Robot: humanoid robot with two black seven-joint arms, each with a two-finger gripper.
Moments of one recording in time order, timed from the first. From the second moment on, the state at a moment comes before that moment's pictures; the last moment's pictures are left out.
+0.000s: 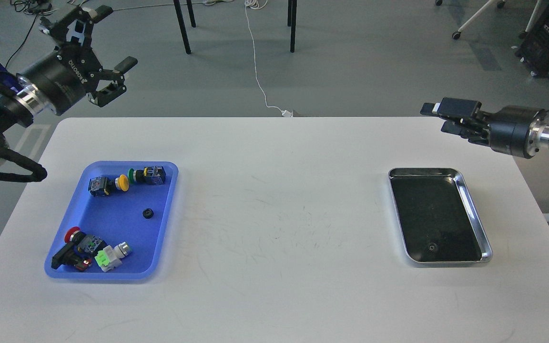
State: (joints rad) left arm -0.82 0.82 -0.59 -1.11 0.34 -0.49 -0.24; right arm 1.17 -0.92 -0.05 1.18 -0.57 0.27 0.36
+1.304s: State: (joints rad) left arm -0.74 0.82 -0.20 -1.25 1.95 -0.08 -0.25; right arm 0.43 -0.50 0.79 0.92 0.22 0.49 0.37
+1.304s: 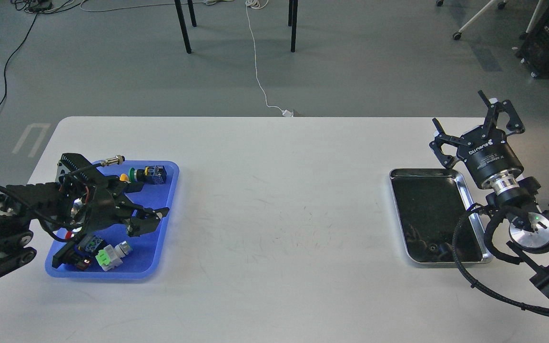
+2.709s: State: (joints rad) left arm -0.71 0.77 -0.17 -1.12 1.97 -0.08 -0.26; right arm 0.33 -0.54 0.86 1.03 0.21 0.49 0.37
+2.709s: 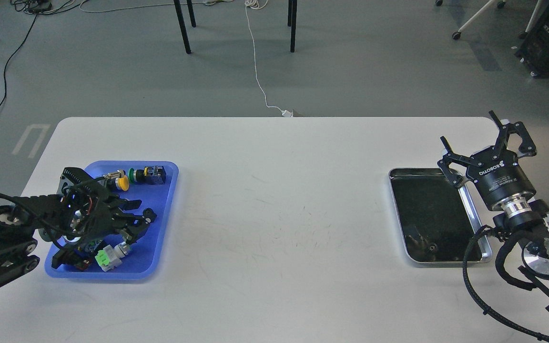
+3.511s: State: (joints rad) left arm -0.71 0.76 -0.17 -1.11 1.96 -0.08 -0.26; right arm 0.33 -0.57 0.86 1.03 0.21 0.49 0.37
